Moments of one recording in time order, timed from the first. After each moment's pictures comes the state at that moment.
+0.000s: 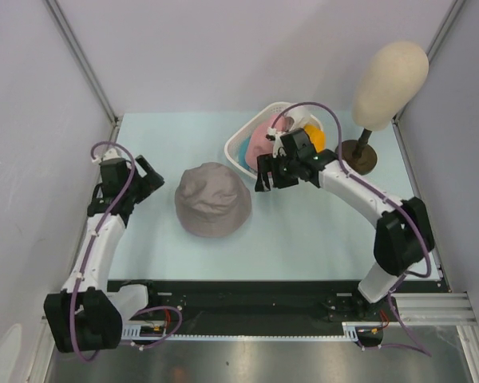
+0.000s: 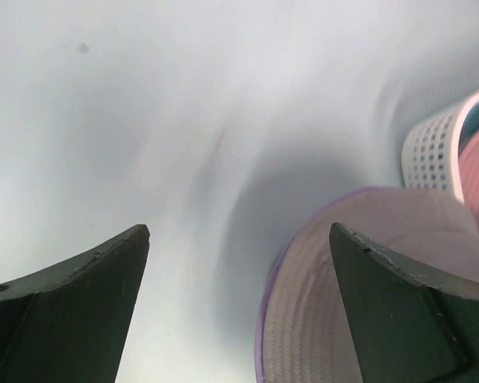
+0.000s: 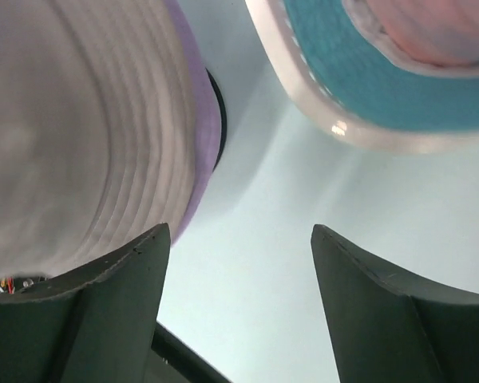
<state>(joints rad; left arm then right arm) 0.08 1.08 0.82 -0.41 0.00 -0.55 0.56 1.69 1.37 -0.52 -0.27 0.28</state>
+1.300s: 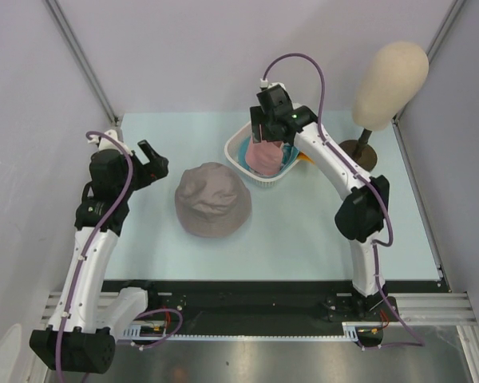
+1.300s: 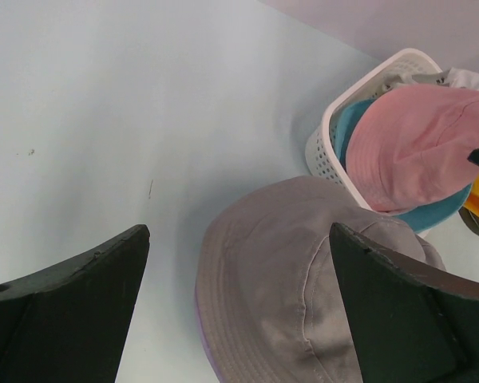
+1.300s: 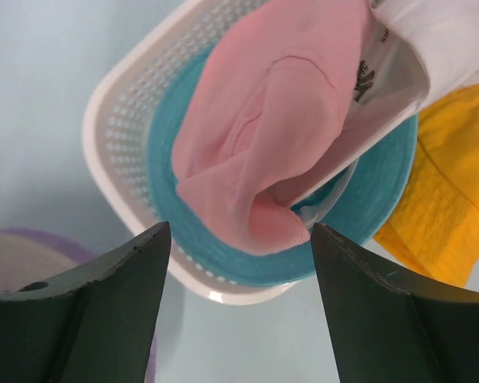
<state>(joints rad) -0.06 0.92 1.01 -0.48 -0.01 -0.45 0.58 2.04 2.13 -0.82 0.27 0.29</state>
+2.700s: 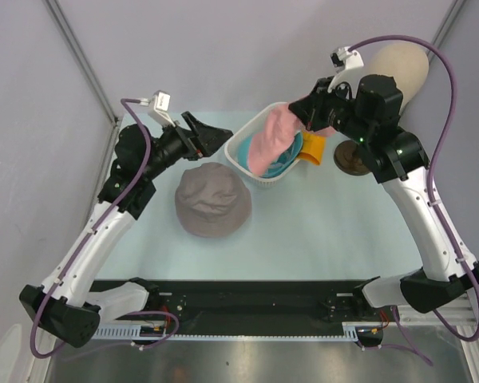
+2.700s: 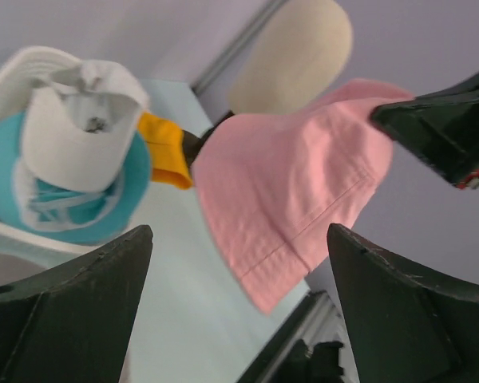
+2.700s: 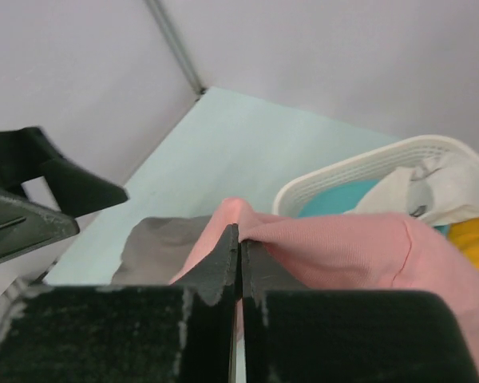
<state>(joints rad) -0.40 1.11 1.22 -0.12 0.33 -0.72 0.47 1.38 1.83 -0.54 -0.18 0.25</state>
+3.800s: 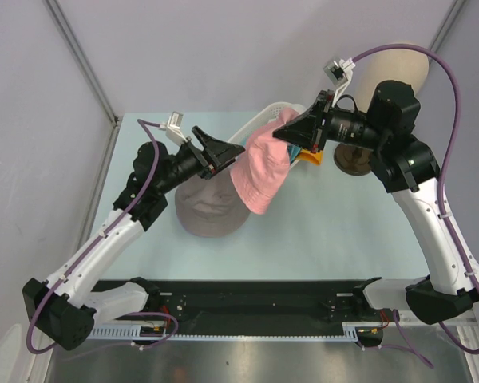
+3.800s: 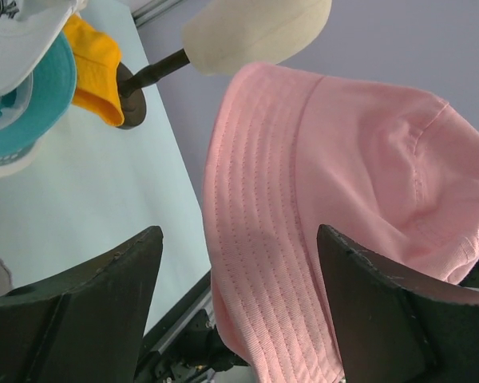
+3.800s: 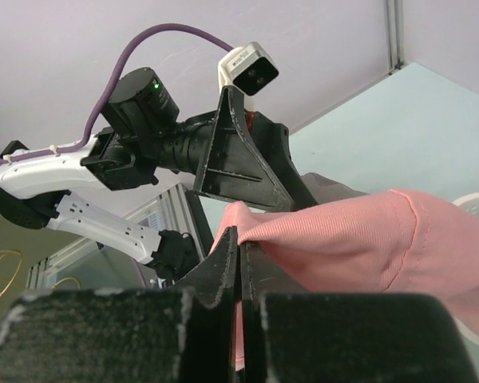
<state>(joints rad) -0.51 1.09 1.03 0.04 0.35 -1.08 0.44 1.29 1.76 -0.48 -0.77 0.37</state>
